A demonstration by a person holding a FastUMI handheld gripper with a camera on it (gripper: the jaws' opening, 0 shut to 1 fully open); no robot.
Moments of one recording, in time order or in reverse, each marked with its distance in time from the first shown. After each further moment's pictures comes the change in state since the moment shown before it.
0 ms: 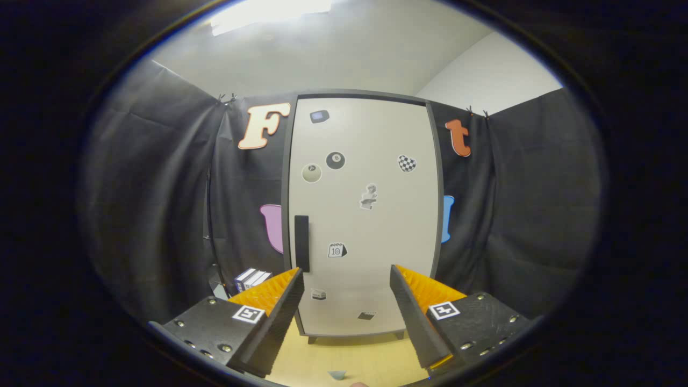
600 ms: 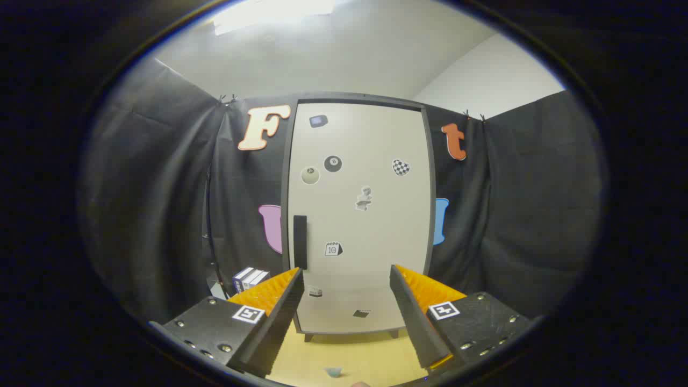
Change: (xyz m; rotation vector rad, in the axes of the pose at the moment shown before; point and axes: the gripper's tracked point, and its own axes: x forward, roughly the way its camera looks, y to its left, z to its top) arm -0.020 -0.006 0.003 -0.013 -0.014 -0.011
